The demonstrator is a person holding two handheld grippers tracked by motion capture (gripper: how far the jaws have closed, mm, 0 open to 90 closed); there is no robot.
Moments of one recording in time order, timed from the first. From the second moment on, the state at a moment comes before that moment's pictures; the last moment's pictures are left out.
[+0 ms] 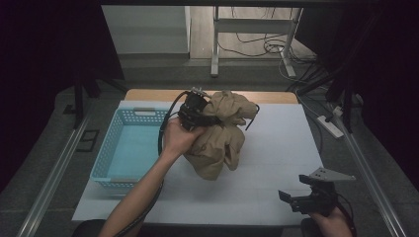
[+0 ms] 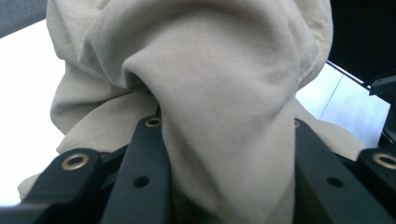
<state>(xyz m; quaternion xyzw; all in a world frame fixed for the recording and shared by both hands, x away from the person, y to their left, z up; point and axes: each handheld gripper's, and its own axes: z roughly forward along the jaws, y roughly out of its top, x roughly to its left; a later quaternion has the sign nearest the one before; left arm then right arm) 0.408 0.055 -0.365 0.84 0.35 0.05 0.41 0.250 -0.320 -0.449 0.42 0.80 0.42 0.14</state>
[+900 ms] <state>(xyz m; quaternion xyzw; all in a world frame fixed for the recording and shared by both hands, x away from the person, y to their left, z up) 0.428 0.039 -0.432 0.85 0.38 0.03 0.37 0.250 -0.320 -0.450 0.42 0.80 0.41 0.14</state>
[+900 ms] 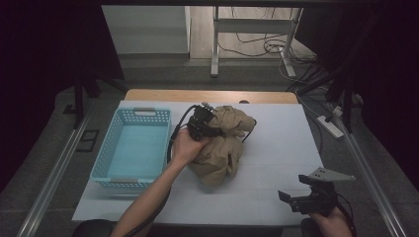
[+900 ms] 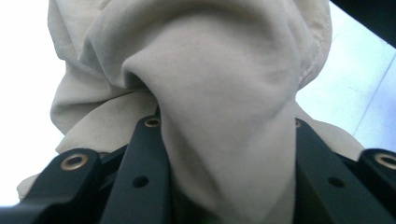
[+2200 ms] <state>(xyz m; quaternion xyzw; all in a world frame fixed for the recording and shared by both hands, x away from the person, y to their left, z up) 0.429 0.013 -0.498 0.89 0.34 0.06 0.30 0.250 -0.320 -0.450 0.42 0.80 0.42 0.13</state>
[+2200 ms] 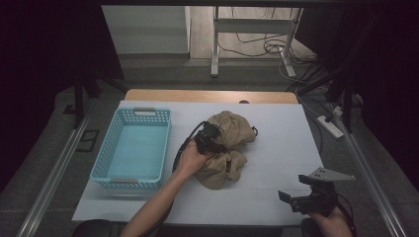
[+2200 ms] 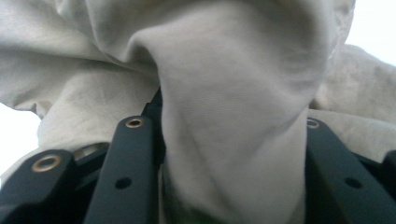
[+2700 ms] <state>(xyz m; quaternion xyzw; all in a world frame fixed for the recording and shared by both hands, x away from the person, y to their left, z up) 0.432 0.016 -0.508 0.89 0.35 0.03 0.30 0.250 -0.321 -0.450 0.42 0.80 0.42 0.13</state>
